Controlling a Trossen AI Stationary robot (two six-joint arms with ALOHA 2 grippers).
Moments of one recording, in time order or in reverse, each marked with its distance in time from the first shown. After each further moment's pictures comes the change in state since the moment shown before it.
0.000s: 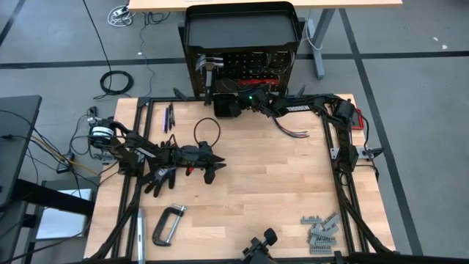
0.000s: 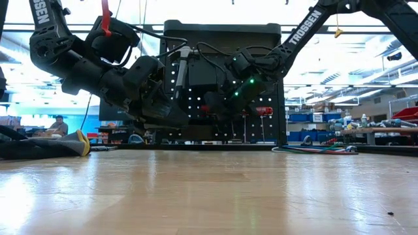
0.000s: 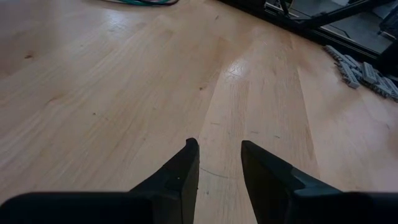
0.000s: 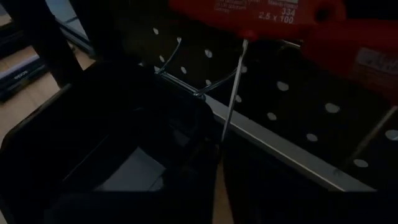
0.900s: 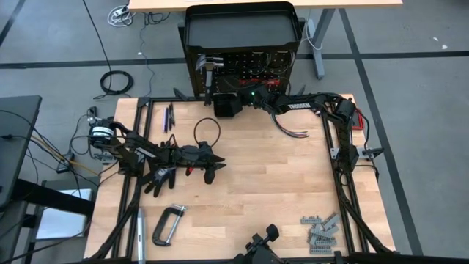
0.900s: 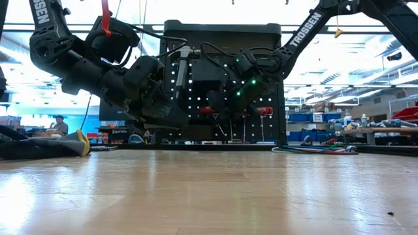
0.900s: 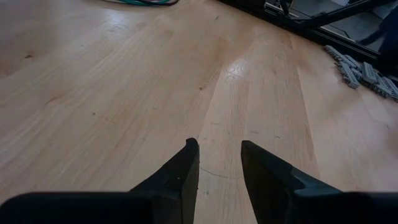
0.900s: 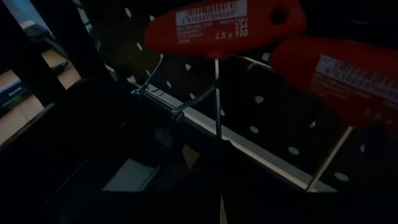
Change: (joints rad) left arm 0.000 0.000 0.000 0.000 0.000 0.000; right arm -0.041 0.000 0.000 0.028 -0.031 0.009
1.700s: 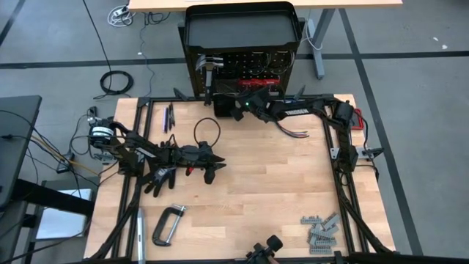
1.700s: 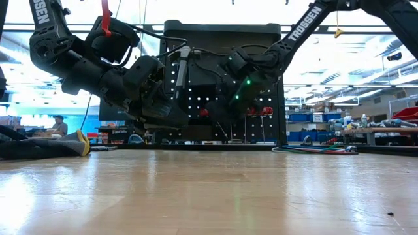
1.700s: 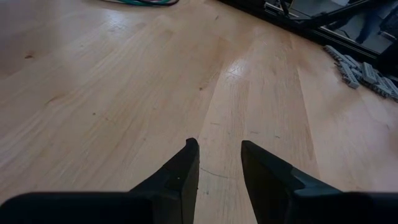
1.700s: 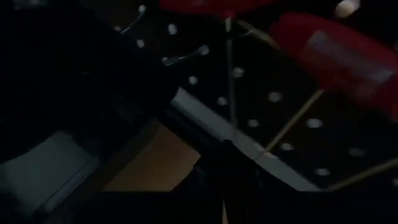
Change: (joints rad) left arm 0.000 0.000 0.000 0.000 0.000 0.000; right arm 0.114 -0.003 0.000 -0.115 0.328 -0.175
